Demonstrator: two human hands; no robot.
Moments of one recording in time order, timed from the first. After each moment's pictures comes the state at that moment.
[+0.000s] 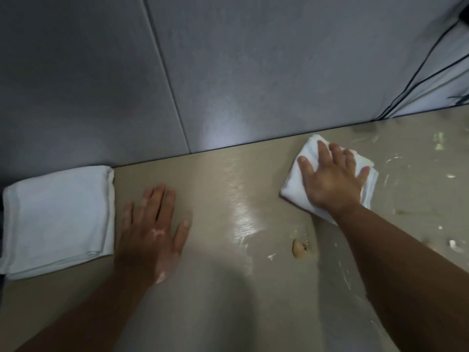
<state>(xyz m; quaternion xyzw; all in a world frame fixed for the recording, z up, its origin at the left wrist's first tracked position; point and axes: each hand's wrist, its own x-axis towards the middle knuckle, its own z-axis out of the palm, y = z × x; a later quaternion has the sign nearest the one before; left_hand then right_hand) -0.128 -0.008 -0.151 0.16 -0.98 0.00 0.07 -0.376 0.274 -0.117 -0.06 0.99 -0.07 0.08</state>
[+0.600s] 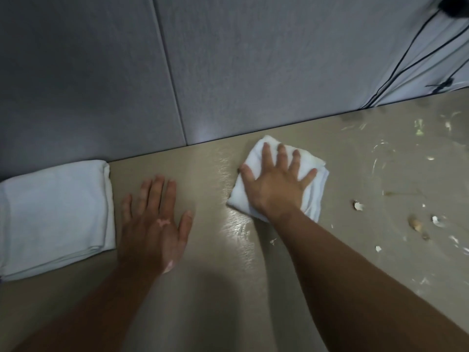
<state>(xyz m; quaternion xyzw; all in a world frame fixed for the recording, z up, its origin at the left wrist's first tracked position) -0.128 -0.003 -0.145 0.17 -0.98 0.02 0.07 -0.296 0.182 -0.114 -0.07 0.99 -0.06 0.12</state>
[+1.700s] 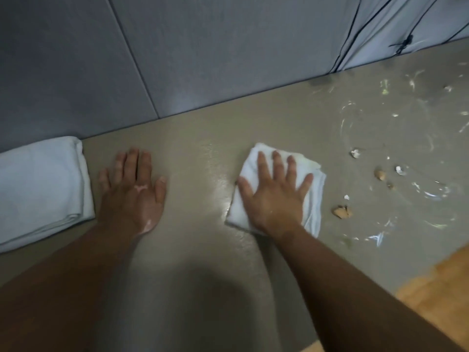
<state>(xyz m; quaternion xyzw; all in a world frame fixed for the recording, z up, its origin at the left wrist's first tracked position) -0.134 -0.003 -0.142 0.19 -0.98 -0.04 -0.02 -0.207 0.258 -0.114 -0.07 0.99 -0.06 0.11</state>
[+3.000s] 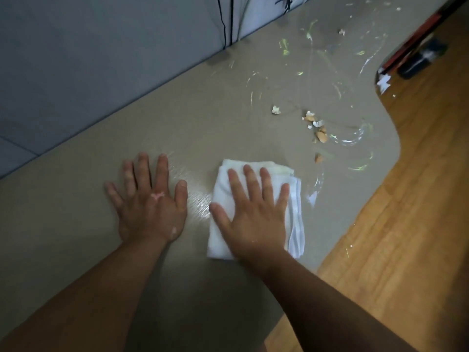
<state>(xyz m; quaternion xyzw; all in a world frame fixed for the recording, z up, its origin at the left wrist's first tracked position) -0.201 0.162 -0.128 0.10 -0.99 -0.08 -0.07 -0.159 0.345 -0.118 0.03 0.99 -0.10 0.04</state>
